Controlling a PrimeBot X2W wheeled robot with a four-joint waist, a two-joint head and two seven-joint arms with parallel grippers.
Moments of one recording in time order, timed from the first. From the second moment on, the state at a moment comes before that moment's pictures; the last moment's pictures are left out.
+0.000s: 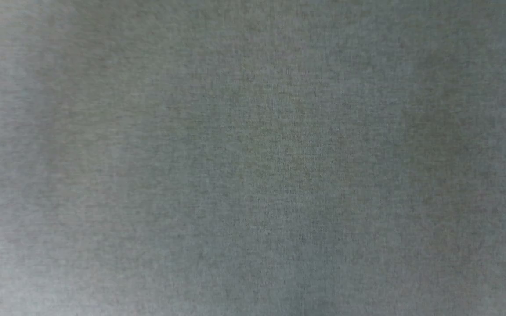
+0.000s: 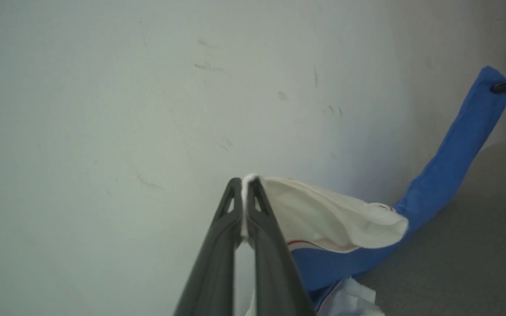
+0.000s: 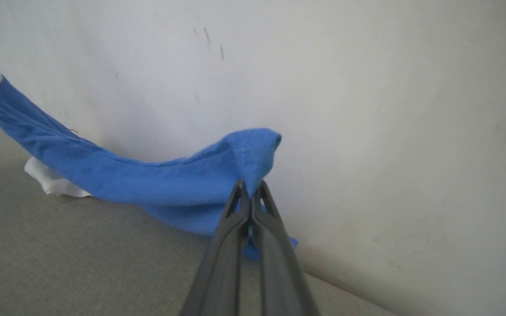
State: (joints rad) left arm -1.36 0.85 -0.71 0.00 -0.63 0.05 -0.13; right arm -1.20 -0.80 0.49 0.23 0.81 0.13 0.04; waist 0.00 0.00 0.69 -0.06
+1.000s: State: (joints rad) left arm -0.18 0.91 -1.01 -0.32 -1.13 0.40 -0.09; right arm 0.07 -0.62 0.09 0.02 0.74 0.13 0.23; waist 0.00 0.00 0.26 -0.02
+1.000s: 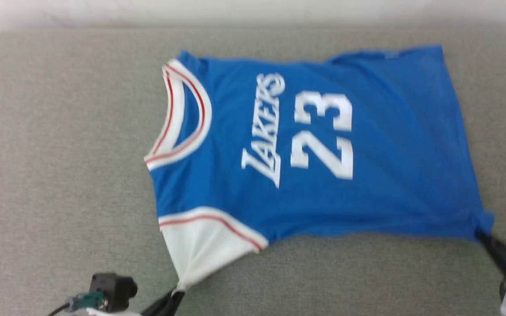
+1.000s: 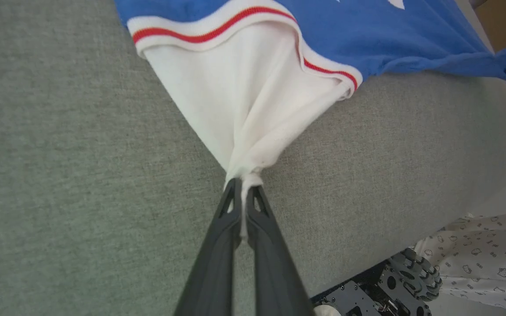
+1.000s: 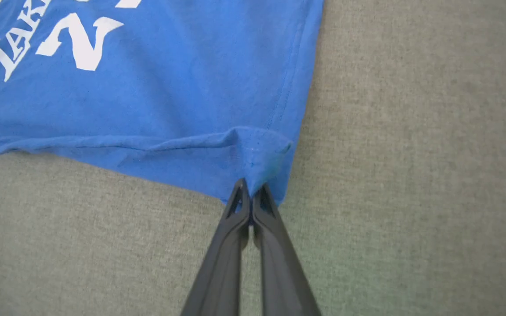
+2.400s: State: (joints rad) left arm -0.19 1.04 -0.89 -0.44 -1.23 0.32 -0.08; right arm 0.23 -0.55 -0.05 -0.36 0.84 0.13 0.75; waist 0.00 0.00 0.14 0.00
